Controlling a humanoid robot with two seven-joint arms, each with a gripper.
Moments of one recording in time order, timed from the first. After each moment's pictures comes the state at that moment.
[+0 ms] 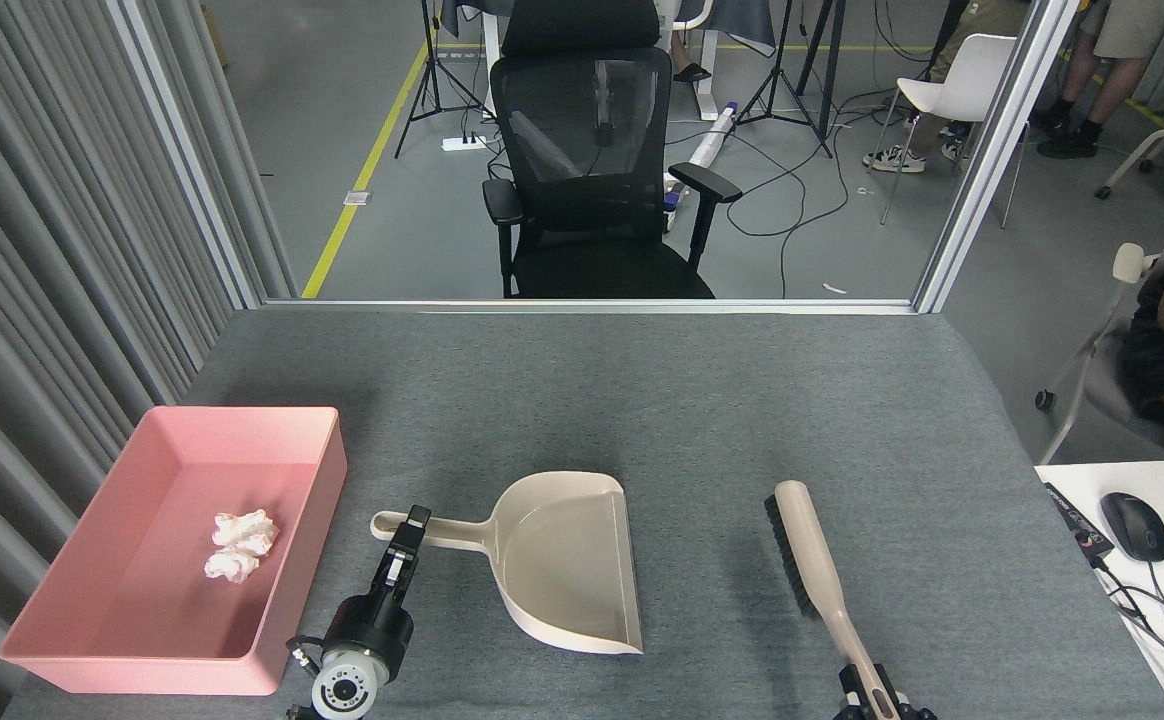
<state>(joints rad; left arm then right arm) -0.28 -0.13 0.16 -0.97 -0.49 -0.30 -0.13 0.28 0.09 -0.23 -1.51 1.38 -0.44 -0.22</state>
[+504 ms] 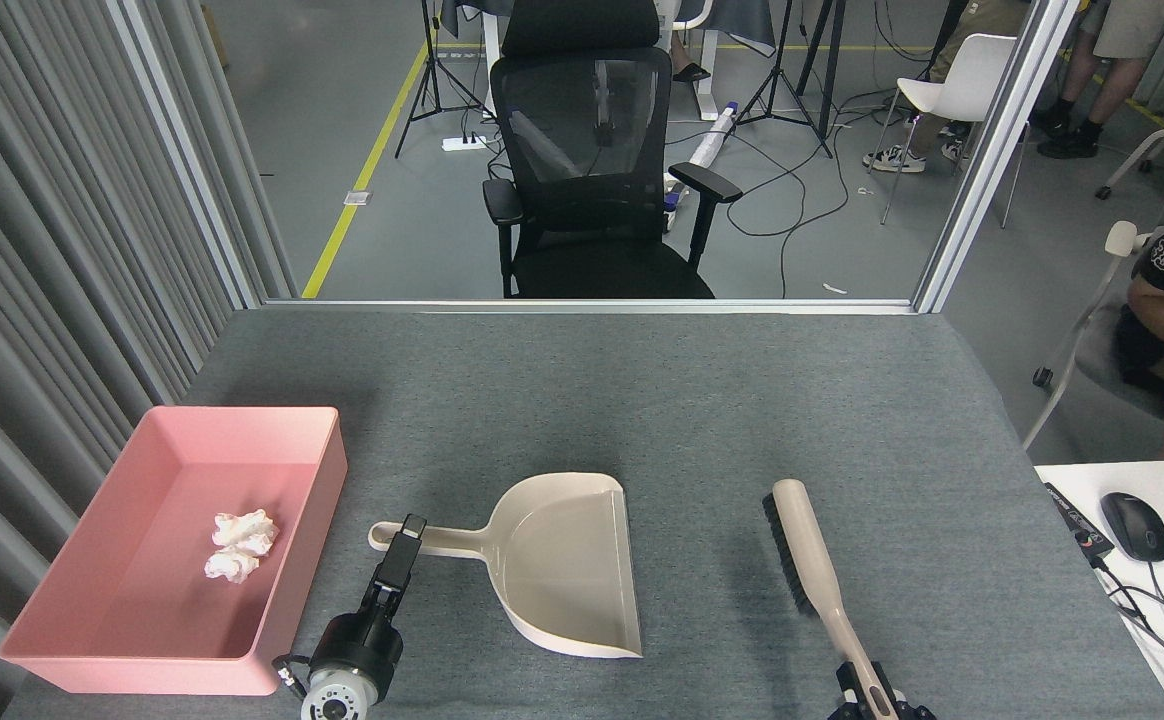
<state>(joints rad) -0.20 -0.12 0.15 -1.08 -0.52 -0.24 -0.14 0.28 0.09 -0.23 -1.51 1.38 -0.44 -0.21</state>
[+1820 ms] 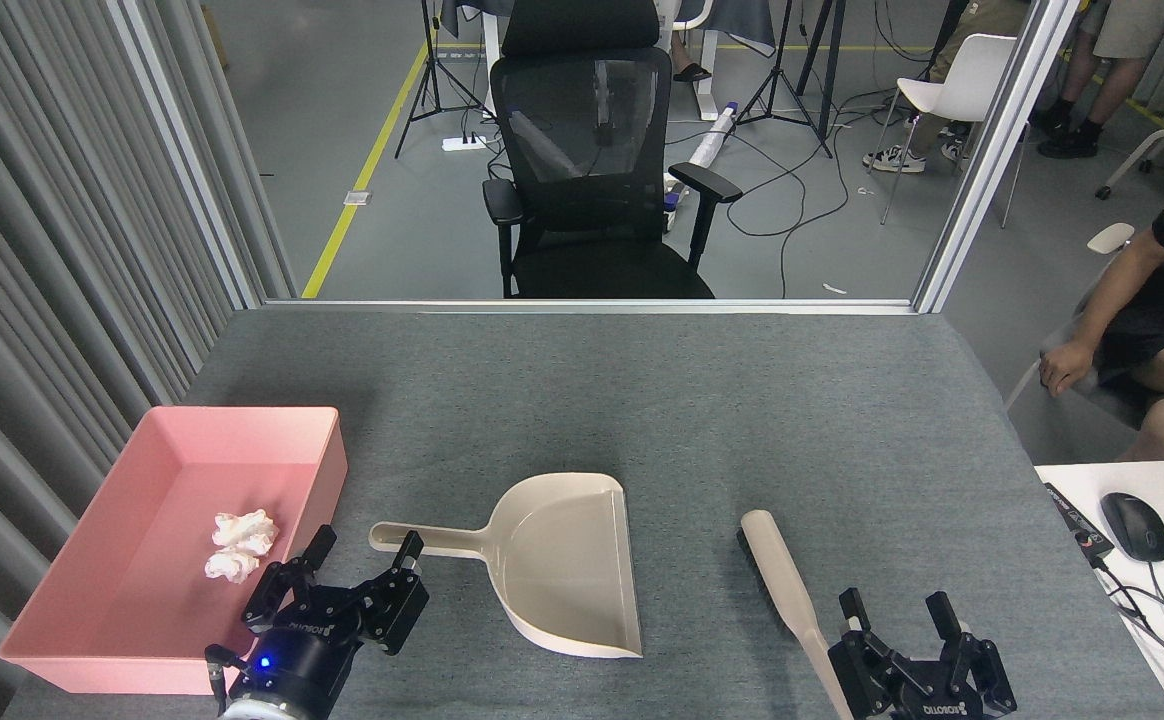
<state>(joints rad) 0.05 -0.05 0.09 -1.71 -1.32 -0.31 -0.17 0.16 0.06 -0.23 -1.60 1.30 -0.37 -0.14</state>
